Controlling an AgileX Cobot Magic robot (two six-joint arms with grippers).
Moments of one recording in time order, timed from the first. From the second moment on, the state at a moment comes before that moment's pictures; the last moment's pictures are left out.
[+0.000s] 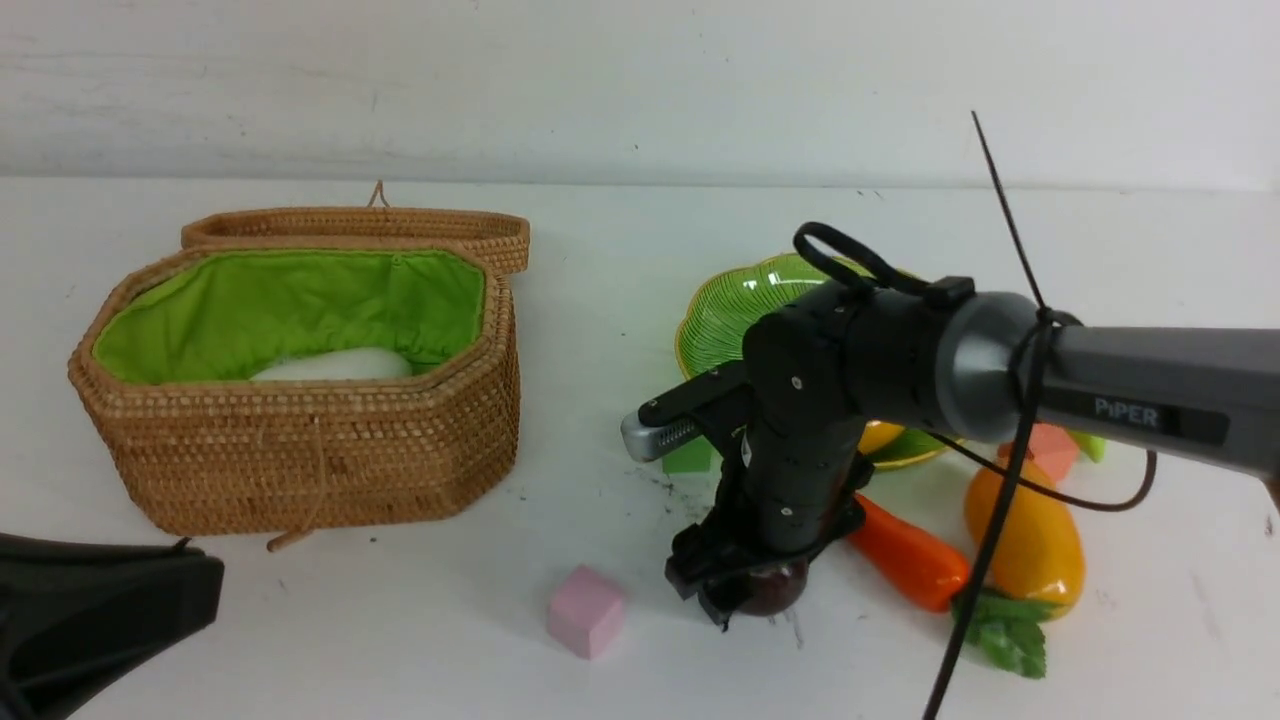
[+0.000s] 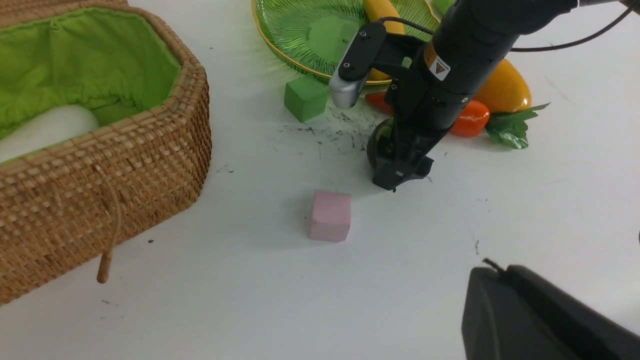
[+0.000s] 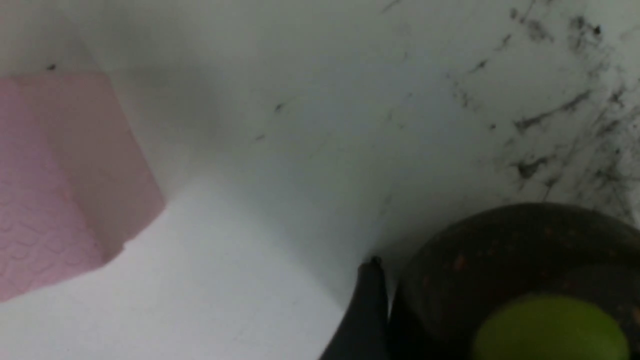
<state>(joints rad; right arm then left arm) 0.61 2.06 -1.49 0.01 0.86 0.01 -0.50 0.57 -0.76 -0.22 0.75 0.03</state>
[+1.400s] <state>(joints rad) 0.35 2.05 -1.79 0.05 0.71 0.03 -0.51 0.57 -0.76 -0.31 0.65 0.04</state>
